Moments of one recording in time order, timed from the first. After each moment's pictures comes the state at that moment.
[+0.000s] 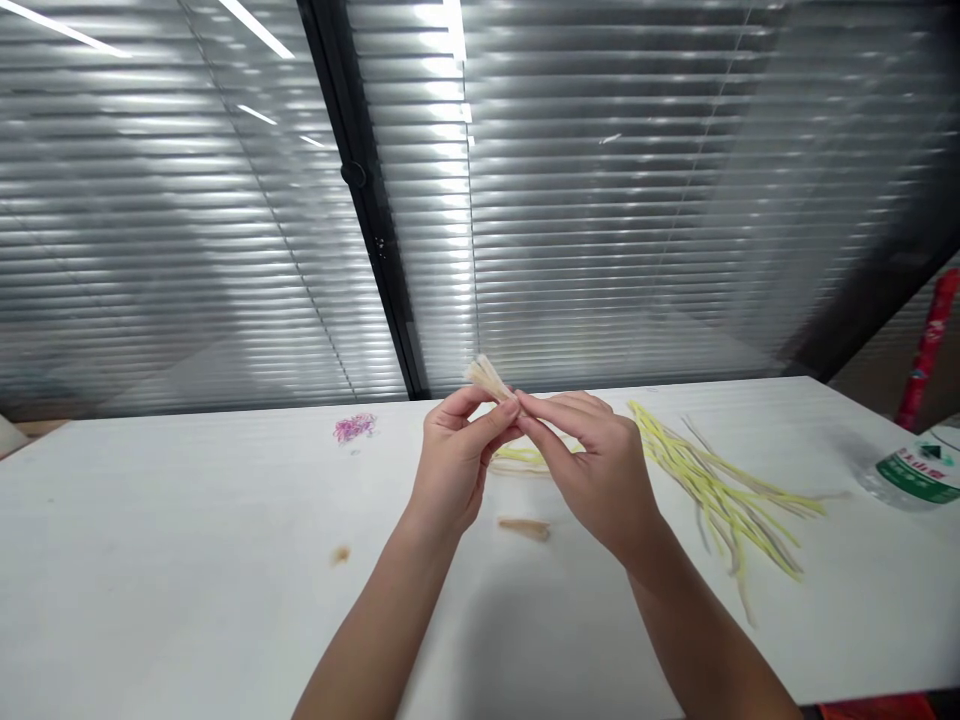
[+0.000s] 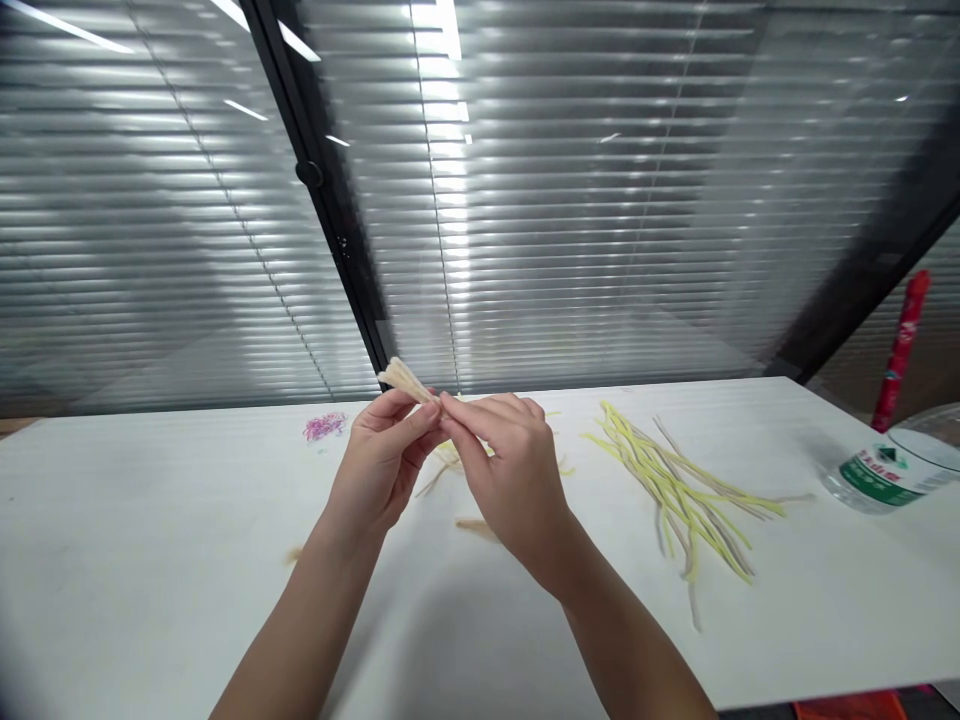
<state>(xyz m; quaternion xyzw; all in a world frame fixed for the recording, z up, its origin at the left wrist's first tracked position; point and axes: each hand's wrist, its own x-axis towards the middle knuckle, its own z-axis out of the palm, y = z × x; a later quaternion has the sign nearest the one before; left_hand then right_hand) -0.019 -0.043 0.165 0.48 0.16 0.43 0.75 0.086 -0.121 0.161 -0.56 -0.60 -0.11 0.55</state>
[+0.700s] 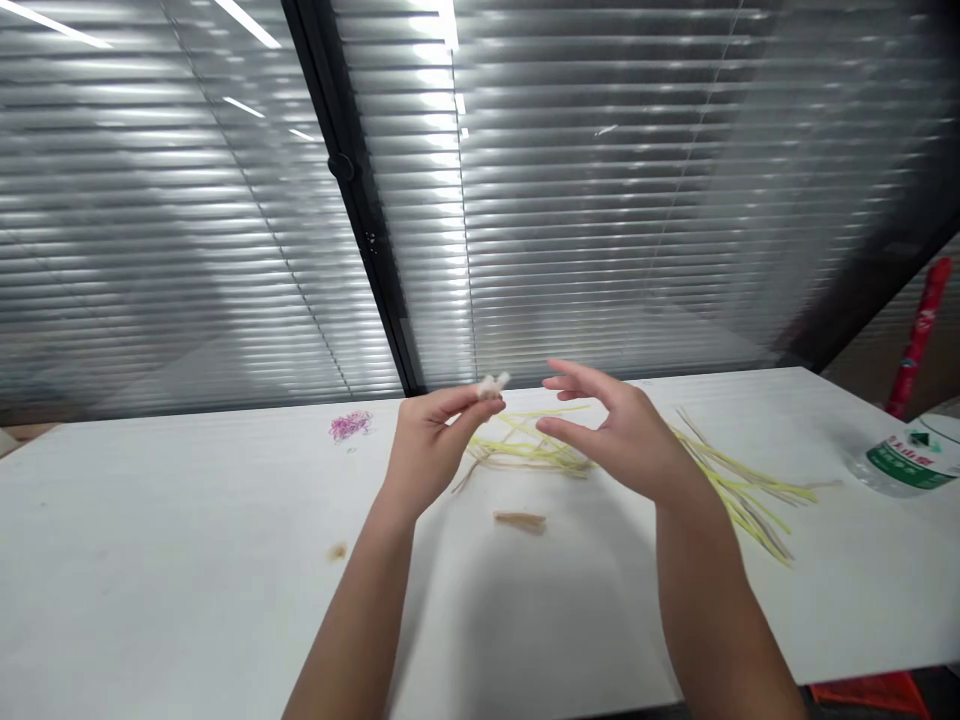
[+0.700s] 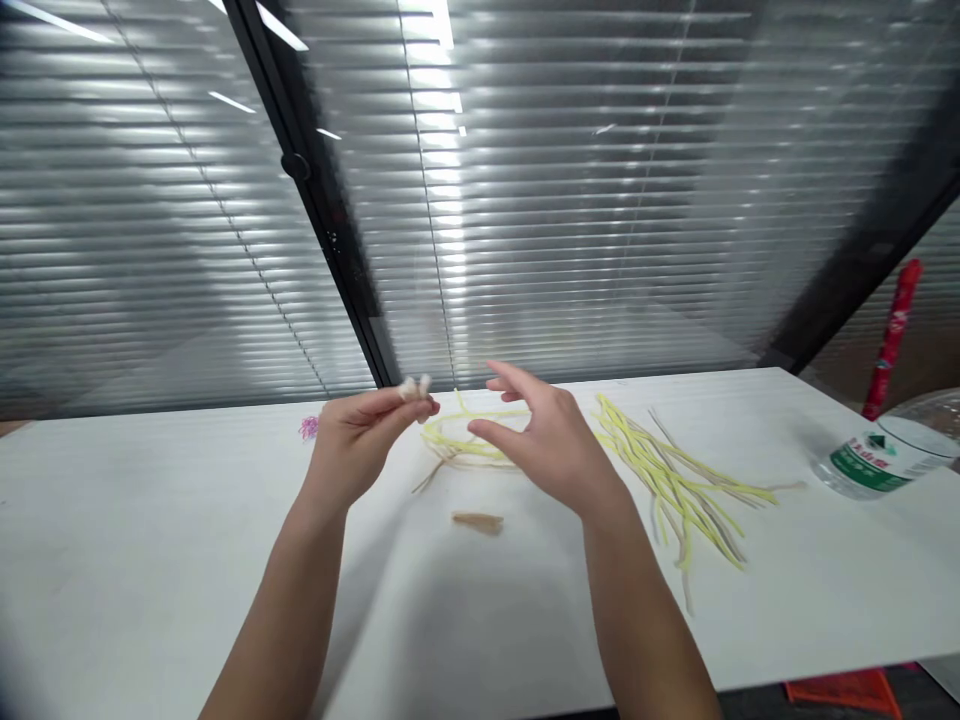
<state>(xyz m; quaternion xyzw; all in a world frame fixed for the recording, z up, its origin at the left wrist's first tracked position) -0.034 -0.019 0.165 0.76 0.21 0.45 0.43 0.133 -0.135 0.169 -0.70 -0.54 0.10 0.46</state>
